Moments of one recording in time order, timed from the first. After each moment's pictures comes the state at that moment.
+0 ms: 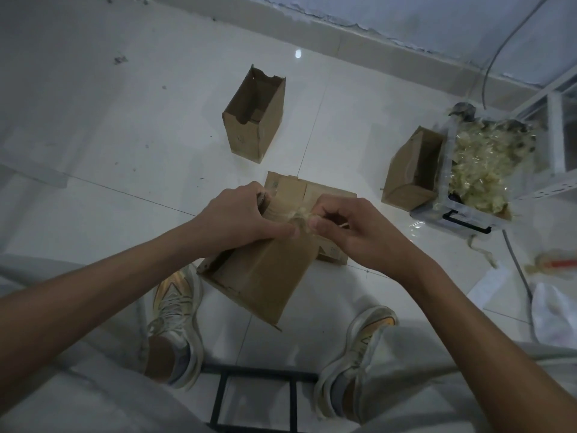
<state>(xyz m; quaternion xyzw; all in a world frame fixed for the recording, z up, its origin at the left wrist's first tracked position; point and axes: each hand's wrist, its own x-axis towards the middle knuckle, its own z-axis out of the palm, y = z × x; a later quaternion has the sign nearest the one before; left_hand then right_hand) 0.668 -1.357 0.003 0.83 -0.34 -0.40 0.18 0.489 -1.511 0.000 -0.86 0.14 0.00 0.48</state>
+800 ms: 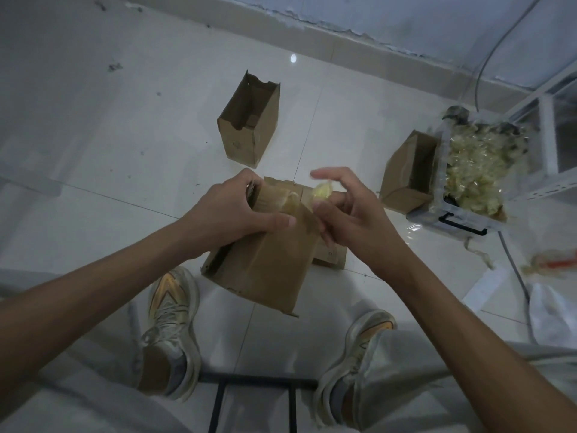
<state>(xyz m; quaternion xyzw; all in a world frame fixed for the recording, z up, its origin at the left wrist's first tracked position) 0.676 -1.358 0.015 0.80 -0.32 -0.41 0.29 0.495 -1.506 0.012 -0.73 0.23 -0.09 0.64</state>
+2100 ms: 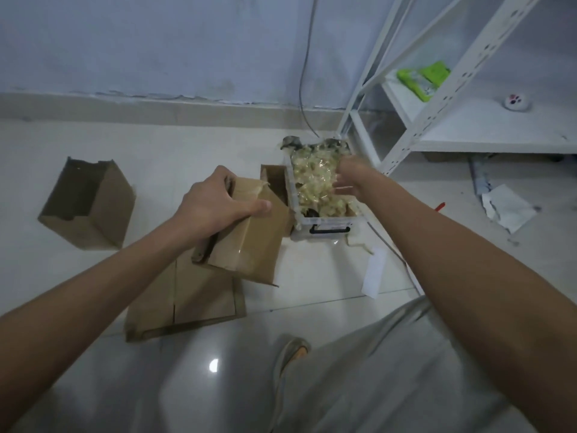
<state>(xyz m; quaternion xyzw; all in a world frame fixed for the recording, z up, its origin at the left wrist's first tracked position) 0.565 -1.583 0.033 0.77 -0.46 -0.33 0.28 0.346 -1.793 0.017 -0.53 0.67 -0.17 0.50</state>
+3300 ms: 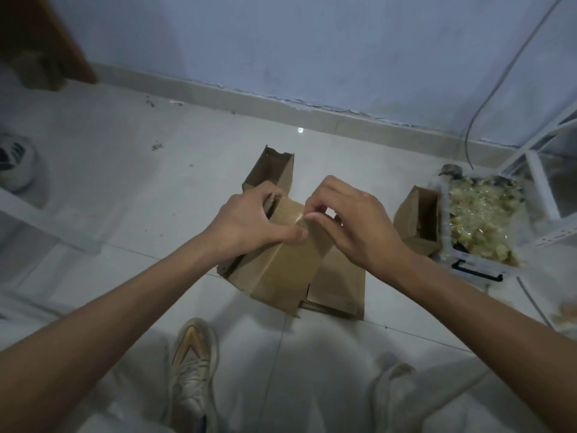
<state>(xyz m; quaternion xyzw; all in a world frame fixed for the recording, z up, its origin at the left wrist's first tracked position) 0.711 -1.365 0.058 0.82 -0.39 -0.27 0.31 0.547 -1.513 0.061 -0.96 0.08 -0.19 0.20</state>
